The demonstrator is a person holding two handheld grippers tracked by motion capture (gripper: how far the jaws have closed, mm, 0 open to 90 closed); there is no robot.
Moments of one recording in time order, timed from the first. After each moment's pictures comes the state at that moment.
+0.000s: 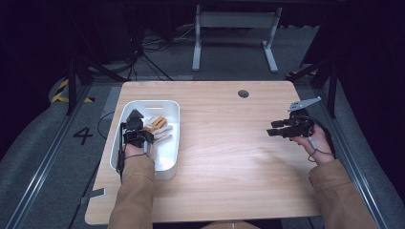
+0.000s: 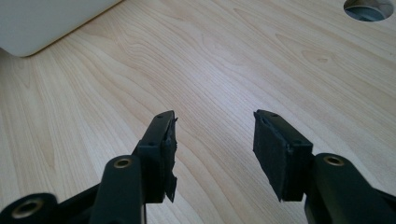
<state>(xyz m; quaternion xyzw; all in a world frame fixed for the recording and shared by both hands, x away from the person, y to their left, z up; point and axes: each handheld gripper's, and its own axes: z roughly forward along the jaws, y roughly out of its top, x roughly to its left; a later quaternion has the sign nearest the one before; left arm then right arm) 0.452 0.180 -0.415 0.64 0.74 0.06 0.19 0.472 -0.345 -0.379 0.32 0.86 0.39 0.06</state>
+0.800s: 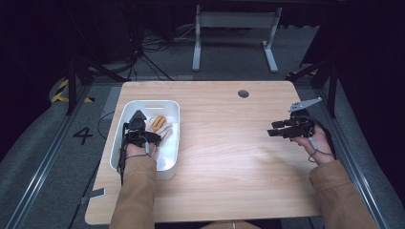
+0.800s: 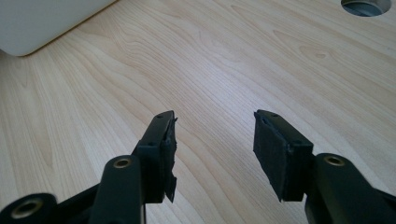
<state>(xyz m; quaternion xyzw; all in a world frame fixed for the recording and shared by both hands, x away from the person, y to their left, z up) 0.459 0.178 -0.423 0.67 0.73 0.03 0.16 0.471 -0.347 -0.381 0.33 0.86 0.39 0.06</state>
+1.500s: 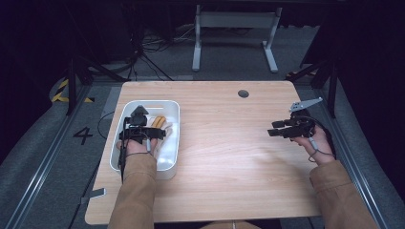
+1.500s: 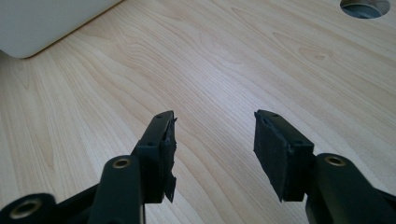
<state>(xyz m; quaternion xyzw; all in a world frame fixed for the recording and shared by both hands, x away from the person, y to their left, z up) 0.457 0.172 -0.397 0.69 0.70 0.08 0.19 0.471 -0.348 -0.380 0.33 0.86 0.39 0.06</state>
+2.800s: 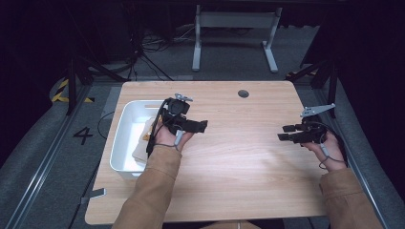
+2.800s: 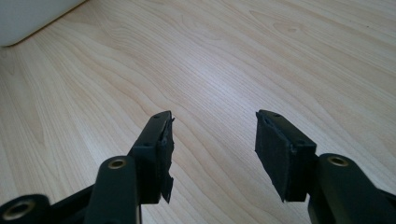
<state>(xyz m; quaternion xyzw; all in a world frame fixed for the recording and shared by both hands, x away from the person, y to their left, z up) 0.435 0.063 -0.325 0.80 0.44 0.11 0.40 0.450 -0.377 -0.383 0.35 0.85 0.38 0.08</state>
